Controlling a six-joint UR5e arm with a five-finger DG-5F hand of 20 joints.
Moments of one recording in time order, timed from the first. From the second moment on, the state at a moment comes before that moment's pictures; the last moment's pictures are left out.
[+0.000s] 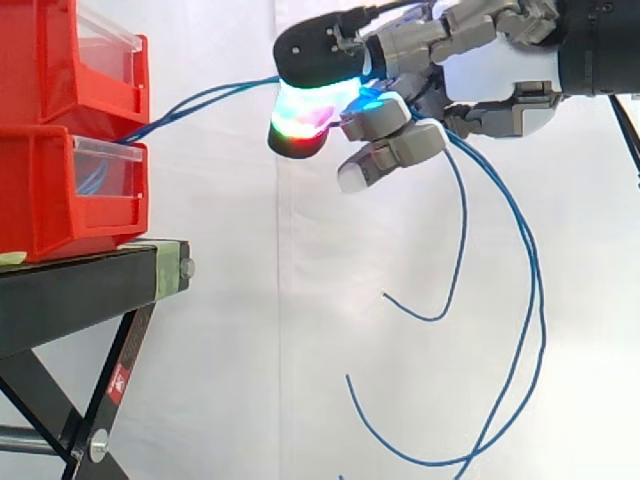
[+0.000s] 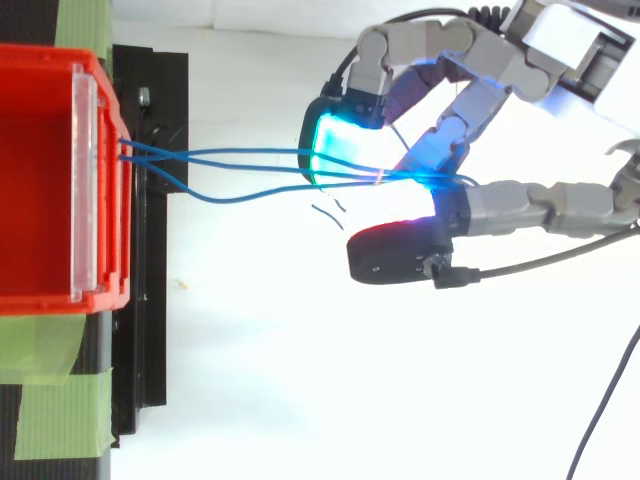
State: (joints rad) arm 0.23 -1.78 -1.76 -2.67 -1.01 -0.62
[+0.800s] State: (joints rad) arm 0.23 -1.78 -1.76 -2.67 -1.01 -0.62
